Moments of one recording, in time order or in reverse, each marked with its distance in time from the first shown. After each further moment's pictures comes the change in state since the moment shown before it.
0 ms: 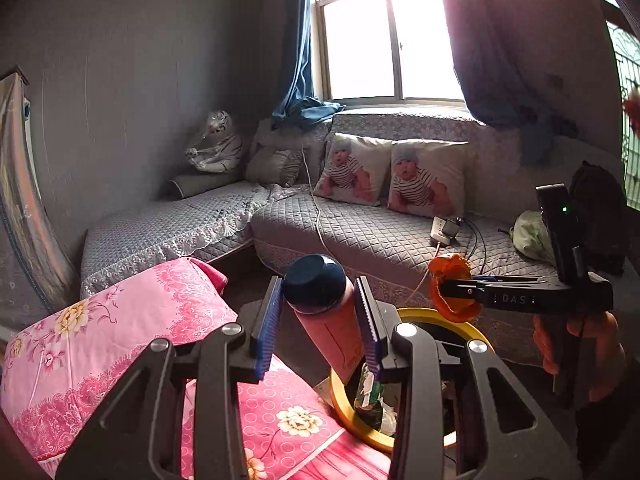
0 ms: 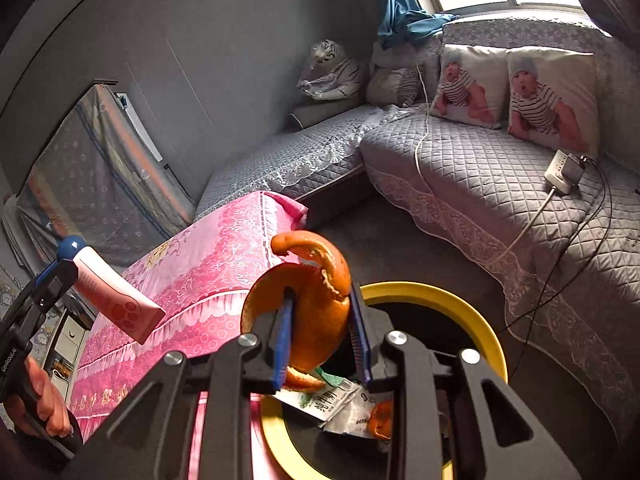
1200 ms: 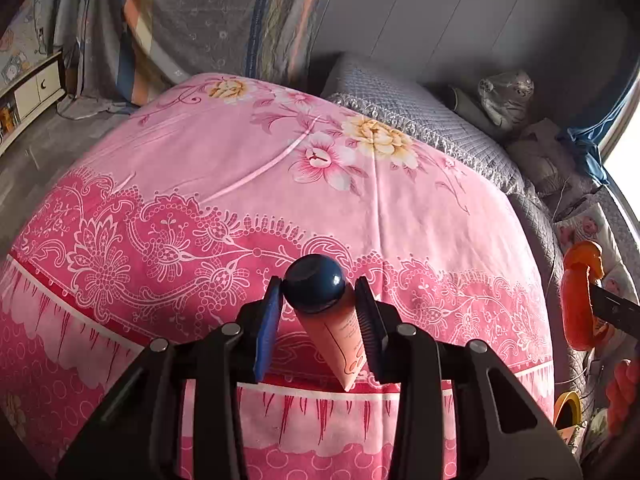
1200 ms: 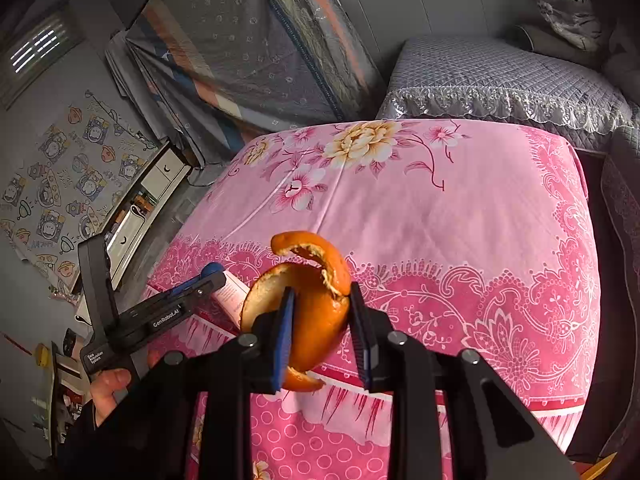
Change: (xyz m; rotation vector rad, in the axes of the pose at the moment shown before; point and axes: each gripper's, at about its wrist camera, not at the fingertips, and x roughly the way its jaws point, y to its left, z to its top) left arm -0.060 0.400 -0.191 -0.853 0.282 0.578; right arm 0.259 0.398 0.004 -0.453 0.497 0.457
